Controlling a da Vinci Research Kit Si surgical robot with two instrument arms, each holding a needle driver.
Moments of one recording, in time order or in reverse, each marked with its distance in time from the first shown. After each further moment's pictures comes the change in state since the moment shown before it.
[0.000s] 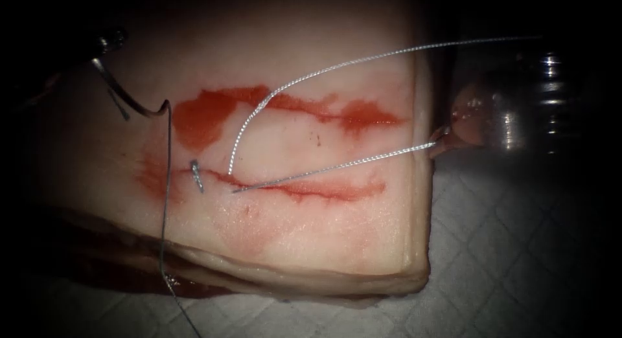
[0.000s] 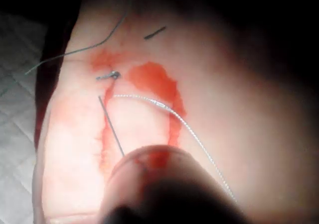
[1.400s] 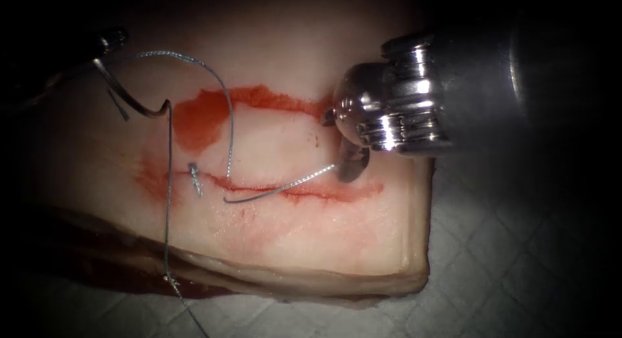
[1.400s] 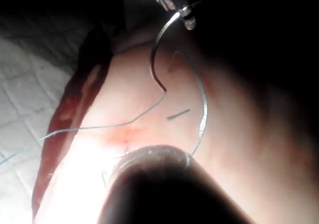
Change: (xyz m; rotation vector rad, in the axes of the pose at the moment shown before) right arm -0.014 0.000 0.000 -0.050 0.029 -0.210; left arm 0.000 0.000 0.000 -0.002 -0.001 0.002
